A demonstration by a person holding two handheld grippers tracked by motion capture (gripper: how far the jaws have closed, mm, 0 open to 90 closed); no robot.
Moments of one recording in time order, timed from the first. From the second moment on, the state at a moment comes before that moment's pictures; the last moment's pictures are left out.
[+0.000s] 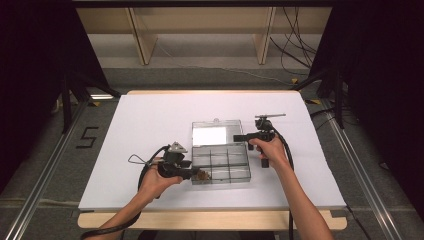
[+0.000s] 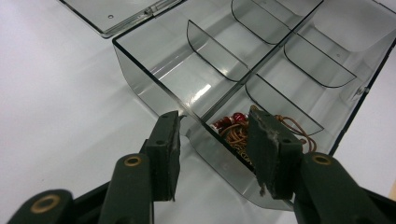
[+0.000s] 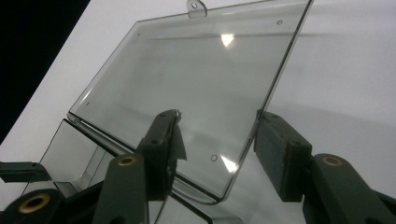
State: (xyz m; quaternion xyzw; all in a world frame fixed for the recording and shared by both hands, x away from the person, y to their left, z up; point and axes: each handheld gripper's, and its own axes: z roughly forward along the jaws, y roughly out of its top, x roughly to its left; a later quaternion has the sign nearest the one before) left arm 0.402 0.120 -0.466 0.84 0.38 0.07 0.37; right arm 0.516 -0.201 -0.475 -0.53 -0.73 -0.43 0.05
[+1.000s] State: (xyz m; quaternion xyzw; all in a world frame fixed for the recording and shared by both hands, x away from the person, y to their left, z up) left arm 0.401 0.119 -0.466 0.85 0.37 0.08 0.37; right arm 0.505 -0.209 -0.452 -0.47 -0.72 -0.51 -0.02
